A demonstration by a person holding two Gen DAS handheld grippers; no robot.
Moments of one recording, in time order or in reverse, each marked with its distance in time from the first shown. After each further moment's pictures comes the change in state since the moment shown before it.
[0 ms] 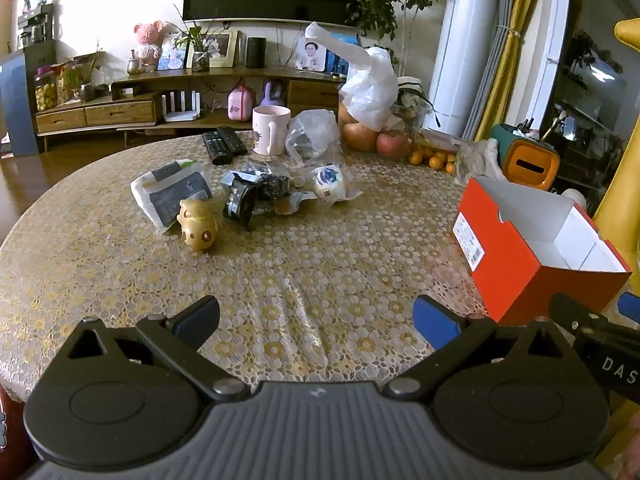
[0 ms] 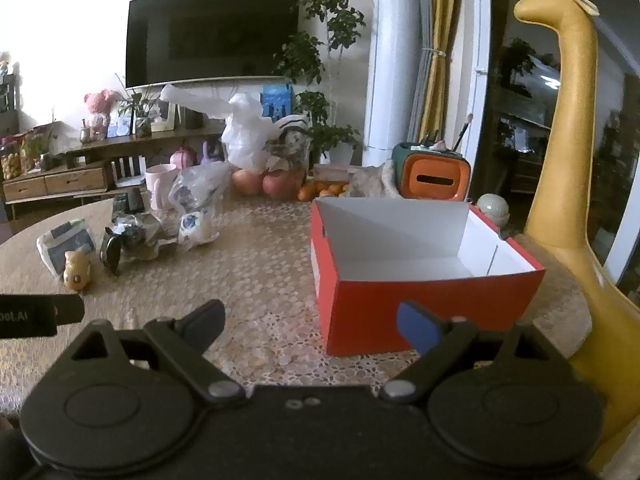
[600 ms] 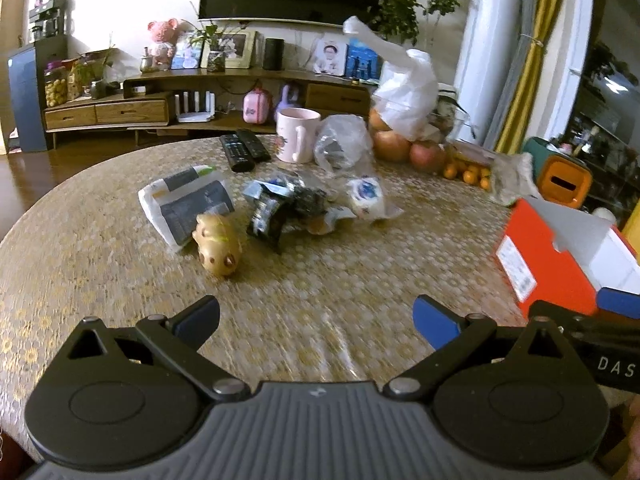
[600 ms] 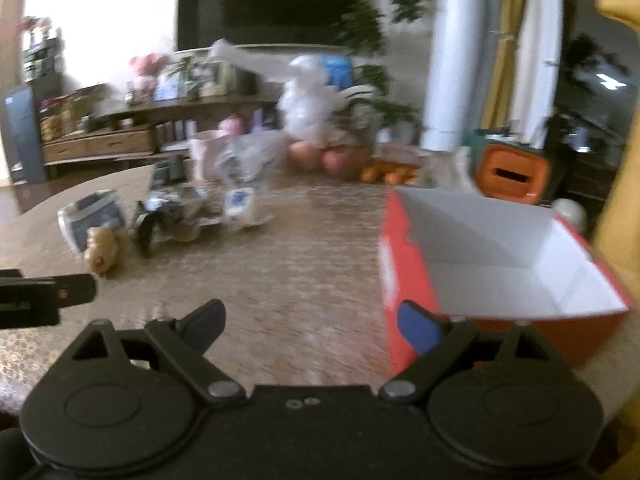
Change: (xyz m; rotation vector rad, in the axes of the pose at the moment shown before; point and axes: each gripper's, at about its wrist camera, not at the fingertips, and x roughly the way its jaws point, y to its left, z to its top) left arm 0.064 0.047 0.022 -0.042 -0.022 0.034; right arm 0.086 0.043 0.031 -0.097 0.099 0.196
